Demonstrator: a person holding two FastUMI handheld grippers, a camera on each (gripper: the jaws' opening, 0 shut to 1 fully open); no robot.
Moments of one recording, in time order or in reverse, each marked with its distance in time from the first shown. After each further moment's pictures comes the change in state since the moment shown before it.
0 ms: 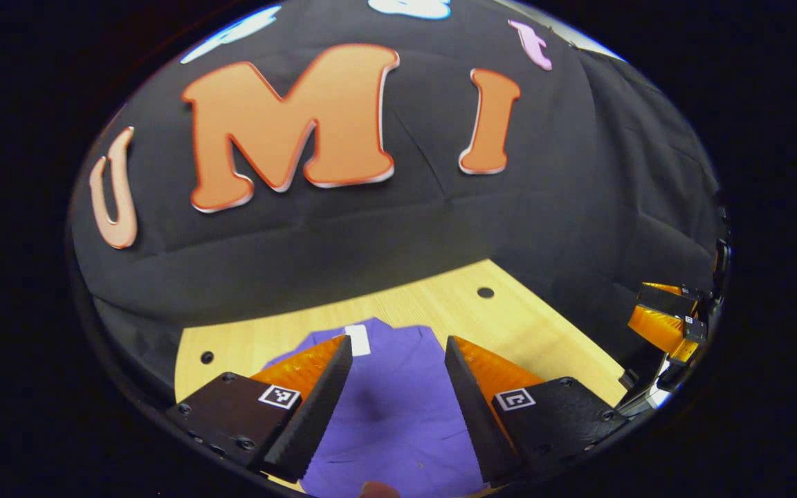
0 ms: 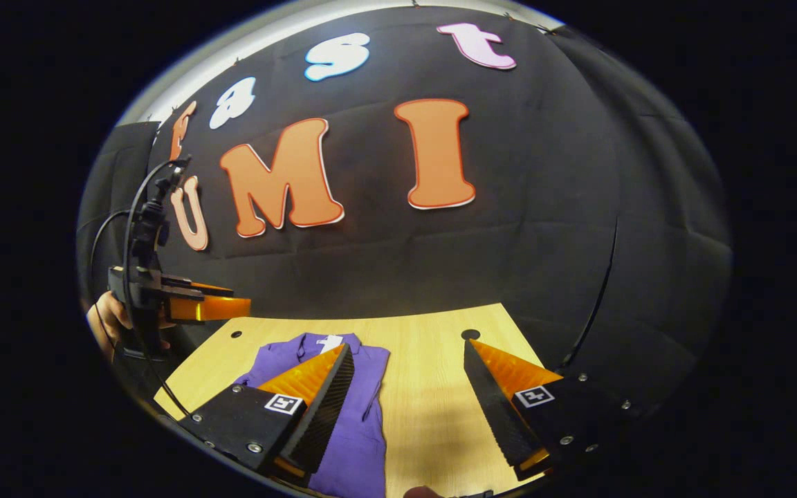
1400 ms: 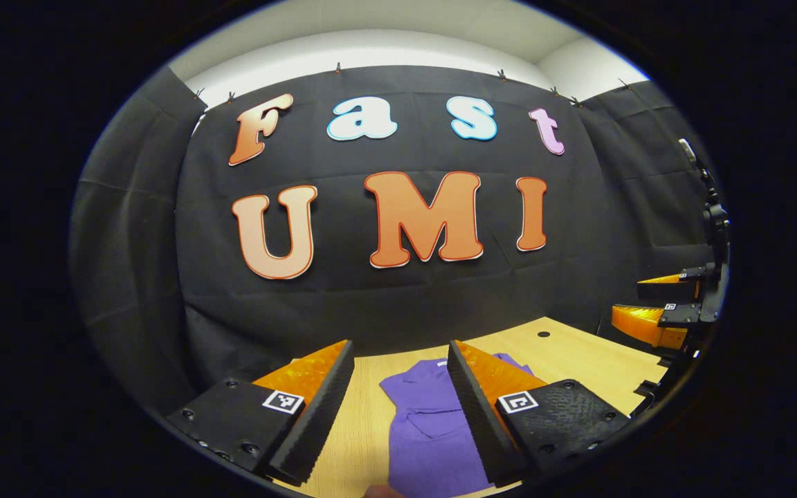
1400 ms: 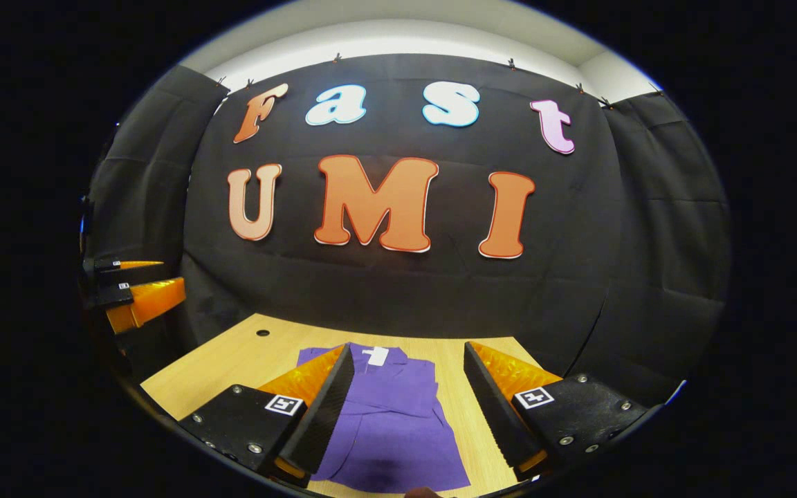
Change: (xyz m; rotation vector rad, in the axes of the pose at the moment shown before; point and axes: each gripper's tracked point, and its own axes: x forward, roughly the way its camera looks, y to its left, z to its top) left arm -0.260 0.131 -0.103 0.005 -0.377 0.253; right arm -0.115 0.173 -0.040 -0.204 -0.138 -0.091
